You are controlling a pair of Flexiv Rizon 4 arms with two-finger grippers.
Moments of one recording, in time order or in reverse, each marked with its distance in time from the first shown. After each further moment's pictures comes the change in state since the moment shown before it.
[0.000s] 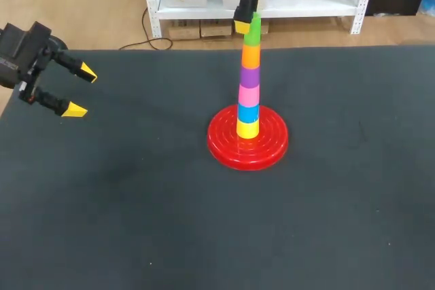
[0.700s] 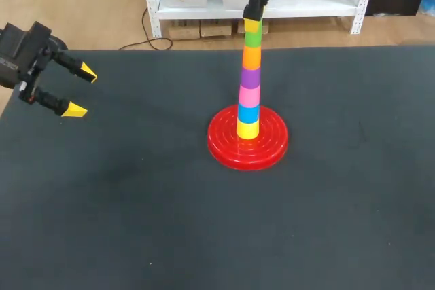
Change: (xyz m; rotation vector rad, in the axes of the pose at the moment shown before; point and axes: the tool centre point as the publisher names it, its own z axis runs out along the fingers) left arm 0.000 0.000 0.000 0.000 0.000 0.000; right arm 0.016 0.002 0.008 -0.061 0.015 0.033
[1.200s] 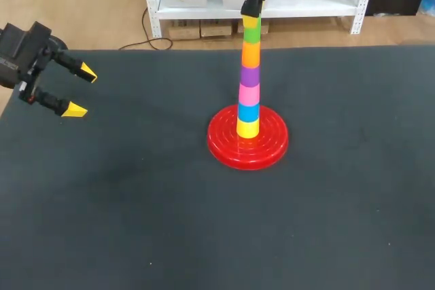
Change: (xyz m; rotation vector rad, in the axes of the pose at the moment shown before) left arm 0.000 0.000 0.000 0.000 0.000 0.000; right arm -0.003 0.004 -0.009 0.047 0.008 -0.002
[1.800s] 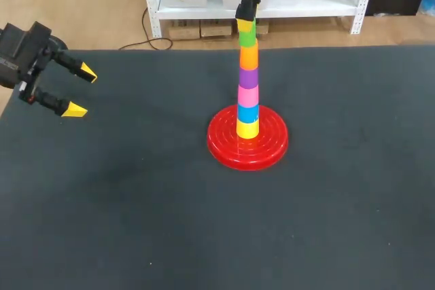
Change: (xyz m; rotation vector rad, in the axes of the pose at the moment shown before) left arm 0.000 0.000 0.000 0.000 0.000 0.000; right arm -0.004 0.015 -0.002 0.001 0.002 -0.021
